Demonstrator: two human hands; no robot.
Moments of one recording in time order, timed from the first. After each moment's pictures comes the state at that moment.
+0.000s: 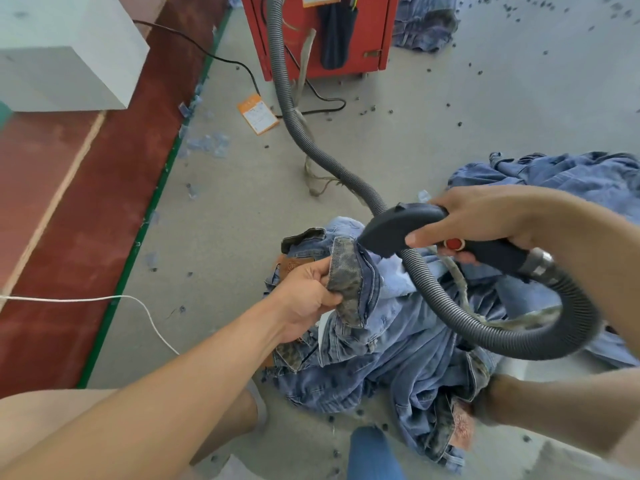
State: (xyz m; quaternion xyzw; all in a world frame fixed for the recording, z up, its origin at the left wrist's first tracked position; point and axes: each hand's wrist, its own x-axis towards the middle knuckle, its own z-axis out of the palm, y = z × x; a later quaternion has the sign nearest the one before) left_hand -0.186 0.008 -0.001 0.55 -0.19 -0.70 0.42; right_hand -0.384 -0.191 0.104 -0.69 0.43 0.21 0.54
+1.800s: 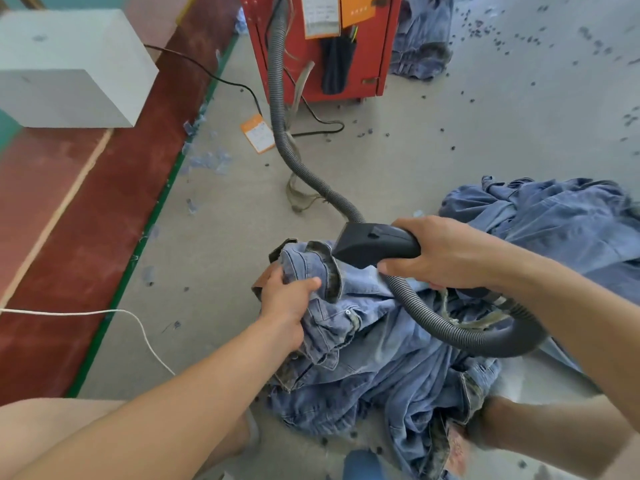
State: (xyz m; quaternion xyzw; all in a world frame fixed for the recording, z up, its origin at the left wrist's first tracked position) left_hand -0.187 -0.008 -0.009 0.70 0.05 -0.49 0.51; right_hand -0.367 -0.152 0.105 -0.86 0.36 0.10 0.36
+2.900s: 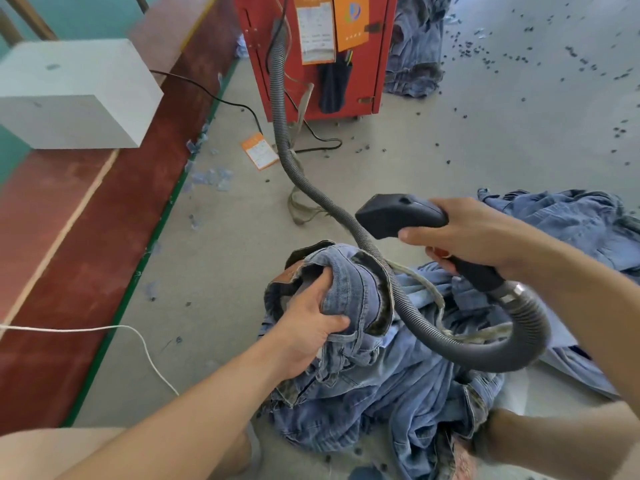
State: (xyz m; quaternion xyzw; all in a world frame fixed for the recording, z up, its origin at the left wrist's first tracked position) left_hand -0.199 0.009 0.022 0.59 -0.25 -0.62 0.46; right_hand -0.384 -0.181 0.117 -0.74 0.44 -0.03 0.51
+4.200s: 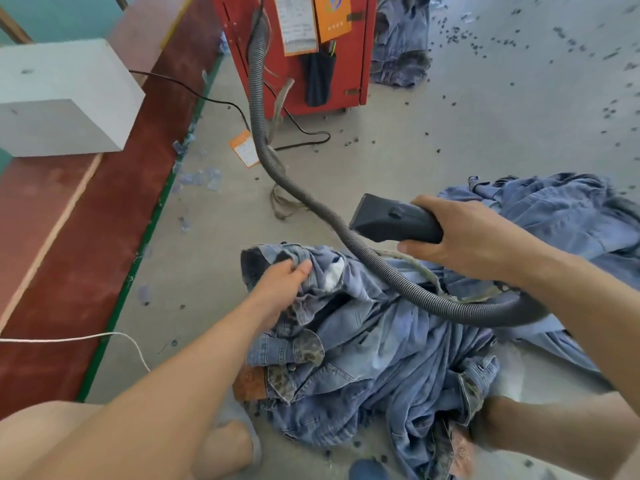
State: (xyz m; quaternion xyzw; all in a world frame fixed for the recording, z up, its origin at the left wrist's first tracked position) left_hand -0.152 -0.036 -0.020 0.77 -0.26 -0.49 0.31; right_hand -0.407 -0.175 0.105 -0.88 0.38 -0.02 0.27
